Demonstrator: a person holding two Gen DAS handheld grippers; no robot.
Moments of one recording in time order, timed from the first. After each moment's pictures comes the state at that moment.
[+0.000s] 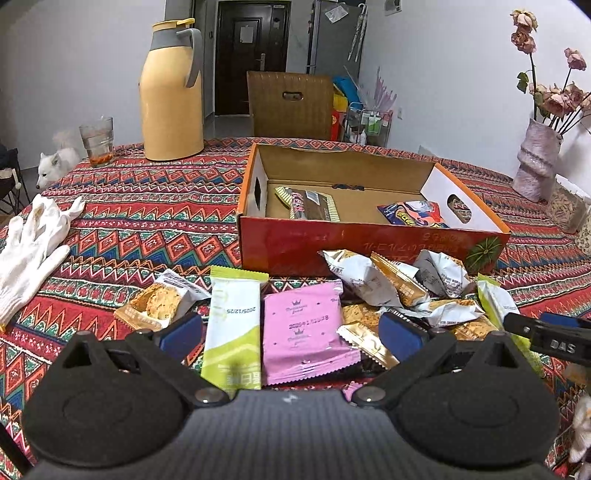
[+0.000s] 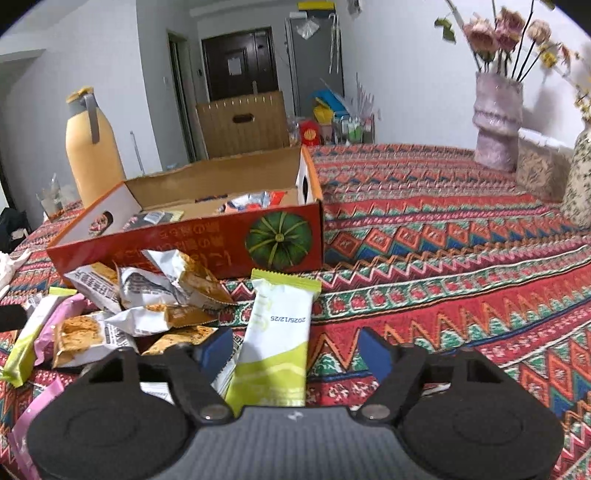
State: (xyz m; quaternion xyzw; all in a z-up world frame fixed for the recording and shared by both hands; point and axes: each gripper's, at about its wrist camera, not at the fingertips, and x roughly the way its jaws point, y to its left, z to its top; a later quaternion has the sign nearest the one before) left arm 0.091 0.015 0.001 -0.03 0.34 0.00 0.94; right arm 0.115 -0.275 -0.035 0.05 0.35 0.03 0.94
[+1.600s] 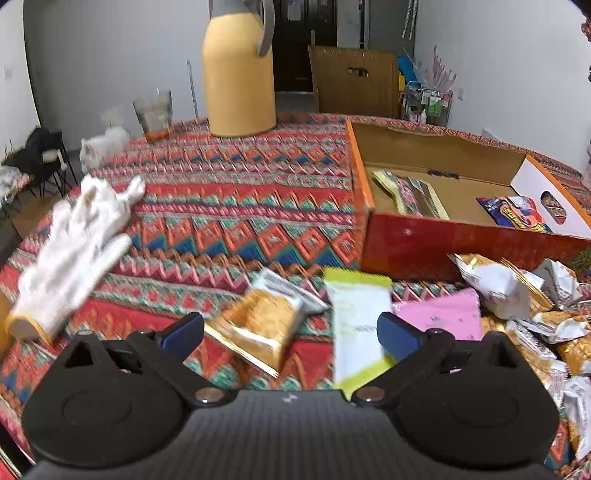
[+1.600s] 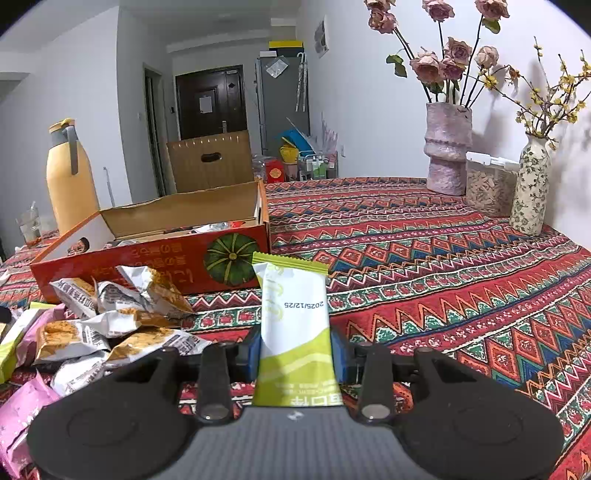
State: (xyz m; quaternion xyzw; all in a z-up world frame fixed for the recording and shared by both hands) left arm 0.134 0.084 -0.012 0.00 0.38 0.09 0.92; right arm 0.066 -0.296 -0.034 0.05 0.28 -0.03 0.96
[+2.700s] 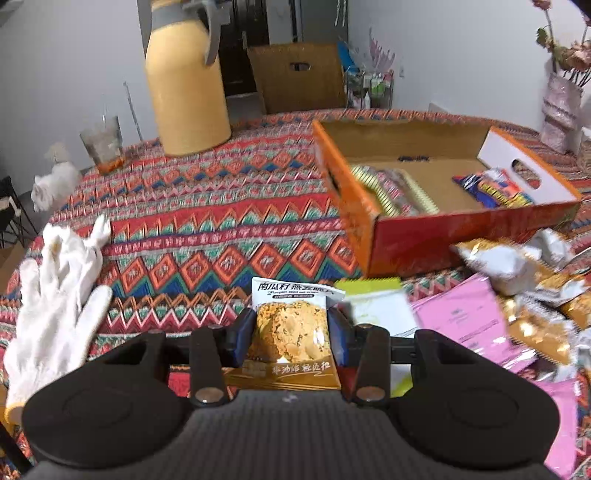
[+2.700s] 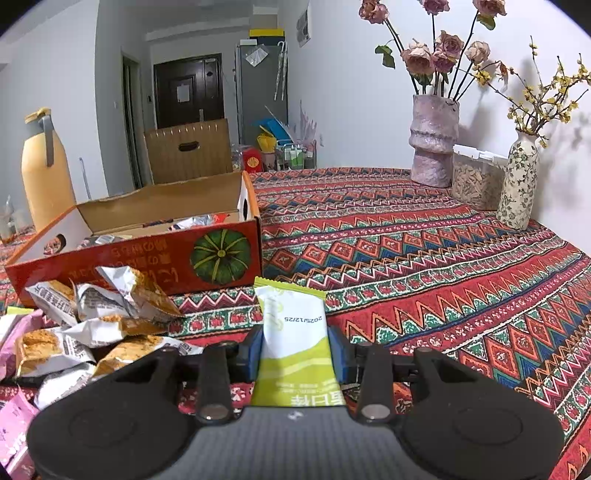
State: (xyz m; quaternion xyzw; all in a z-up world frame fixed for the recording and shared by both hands) left arm 0.151 0.109 -0.008 0.05 0.38 -0.02 0.92; right arm 0.084 -0.281 -0.032 0.04 0.29 -0.07 0.95
